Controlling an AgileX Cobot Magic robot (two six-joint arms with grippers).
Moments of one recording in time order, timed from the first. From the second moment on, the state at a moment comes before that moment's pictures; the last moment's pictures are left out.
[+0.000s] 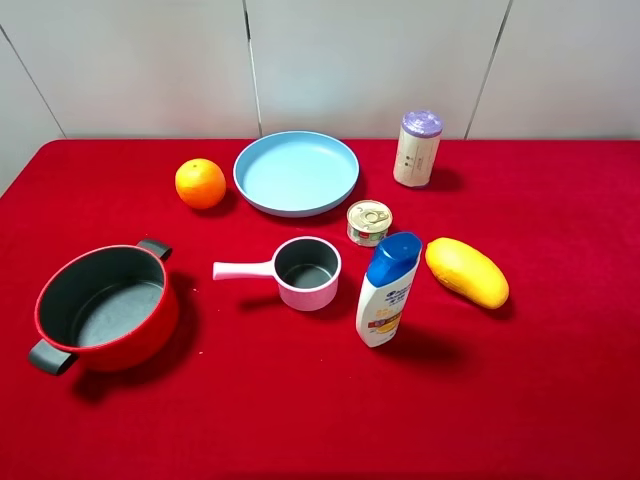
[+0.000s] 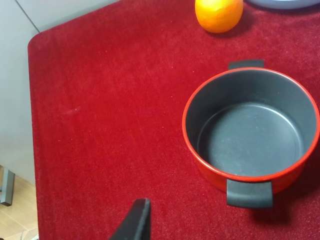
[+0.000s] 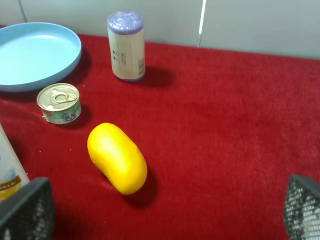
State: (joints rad) left arm -0.08 -0.01 -0.48 -0.03 1.08 0.33; right arm 0.23 -0.01 -0.50 -0.06 1.03 0.02
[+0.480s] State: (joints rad) left arm -0.08 -0.01 -0.48 -0.03 1.08 0.33; right arm 0.23 -0.01 -0.50 -0.06 1.03 0.01
